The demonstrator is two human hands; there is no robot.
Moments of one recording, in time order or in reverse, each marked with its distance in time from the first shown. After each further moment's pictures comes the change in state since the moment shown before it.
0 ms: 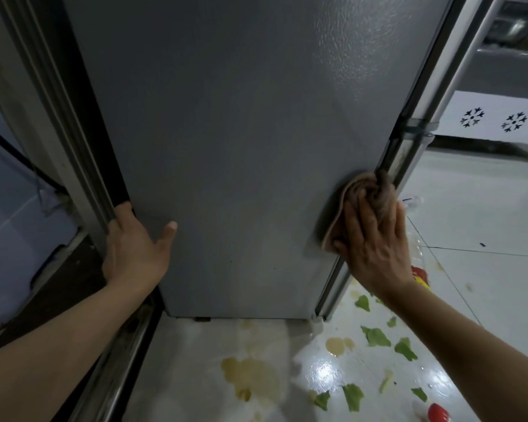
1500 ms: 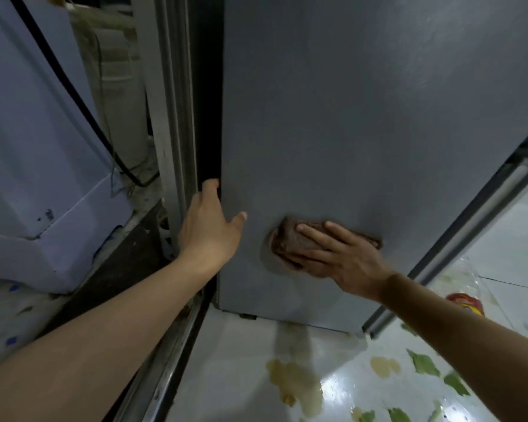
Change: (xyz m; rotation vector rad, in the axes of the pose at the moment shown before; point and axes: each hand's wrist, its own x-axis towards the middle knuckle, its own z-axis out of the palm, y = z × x) left_hand 0.015 0.004 -0.032 -0.153 -0.149 0.118; right_hand 0.079 -0.100 0.000 -0.129 -0.099 -0.731
